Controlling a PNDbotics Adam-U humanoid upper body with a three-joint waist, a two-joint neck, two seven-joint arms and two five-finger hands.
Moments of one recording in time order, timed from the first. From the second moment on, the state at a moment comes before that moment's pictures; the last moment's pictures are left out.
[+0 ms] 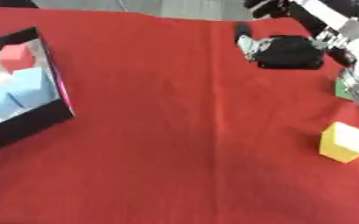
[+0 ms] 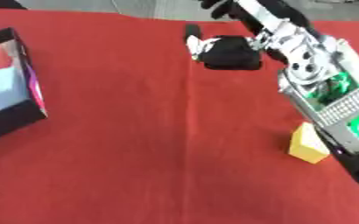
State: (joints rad) left arm -0.35 0.93 -0.10 -1.92 0.29 0.38 0.46; right arm -0.88 -0.56 0.51 -1.97 0.17 0.71 0.15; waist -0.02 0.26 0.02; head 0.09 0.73
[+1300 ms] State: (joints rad) left arm -0.31 0.82 -0.10 -1.93 0.34 0.32 0.55; right arm -0.72 -0.99 0.53 -1.99 -0.07 0.76 0.29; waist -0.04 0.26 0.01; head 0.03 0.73
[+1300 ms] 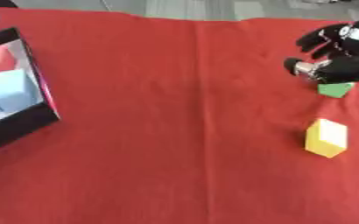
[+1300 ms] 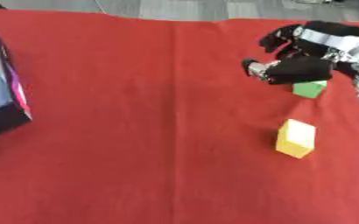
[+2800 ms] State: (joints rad) left arm -0.30 0.82 -0.11 -1.92 0.33 0.36 0.53; right arm -0.35 -1.19 0.43 -1.99 0.01 0.47 0.40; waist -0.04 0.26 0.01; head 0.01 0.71
